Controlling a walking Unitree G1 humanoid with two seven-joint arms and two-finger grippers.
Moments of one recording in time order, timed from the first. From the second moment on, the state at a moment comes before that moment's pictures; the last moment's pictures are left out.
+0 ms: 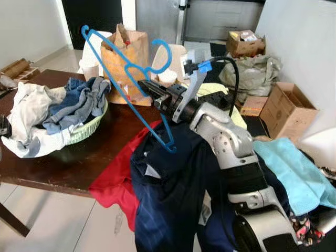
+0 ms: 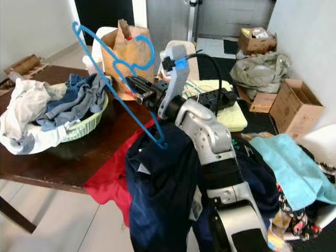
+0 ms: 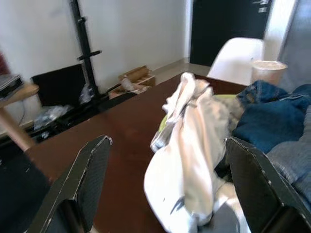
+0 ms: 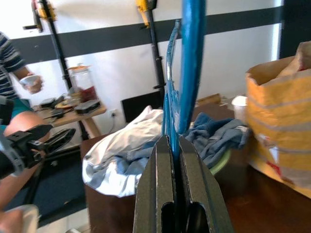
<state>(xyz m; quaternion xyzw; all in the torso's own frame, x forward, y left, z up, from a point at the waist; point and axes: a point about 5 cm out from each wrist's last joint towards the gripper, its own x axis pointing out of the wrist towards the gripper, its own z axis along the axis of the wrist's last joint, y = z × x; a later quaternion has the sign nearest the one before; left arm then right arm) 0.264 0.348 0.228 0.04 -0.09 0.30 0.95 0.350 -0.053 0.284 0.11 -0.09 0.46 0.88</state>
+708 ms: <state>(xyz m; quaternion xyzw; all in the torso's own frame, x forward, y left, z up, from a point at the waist) 0.268 0.339 0.240 0.03 -0.11 0.25 0.96 0.351 -0.046 0.279 0.11 -0.08 0.45 0.88</state>
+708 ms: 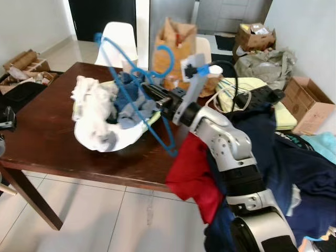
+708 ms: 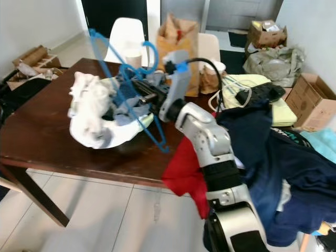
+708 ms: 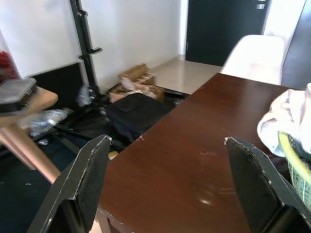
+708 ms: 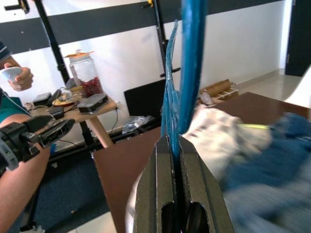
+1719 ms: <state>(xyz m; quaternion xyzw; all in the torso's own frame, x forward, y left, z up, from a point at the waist) 0.276 0.319 0.235 0.01 -0.11 0.21 0.97 0.352 -0.050 0.278 0.09 -0.08 0.43 0.89</state>
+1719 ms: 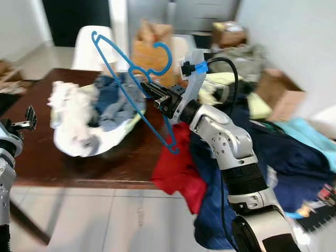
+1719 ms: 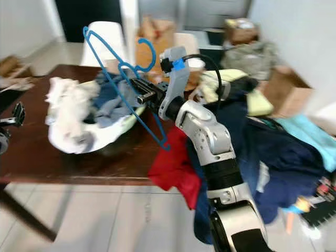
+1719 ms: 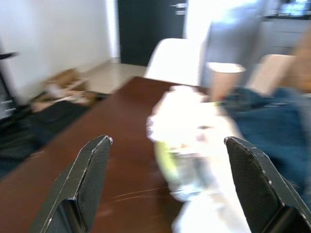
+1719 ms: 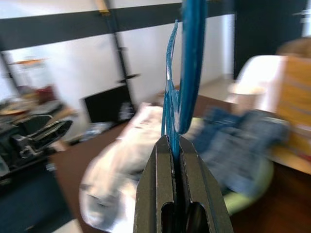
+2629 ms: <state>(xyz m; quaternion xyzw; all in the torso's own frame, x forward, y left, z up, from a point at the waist) 0.270 0.303 0.227 0.01 -0.10 0.17 0.98 0.356 -0.054 0.270 0.07 -0.06 0.41 0.91</state>
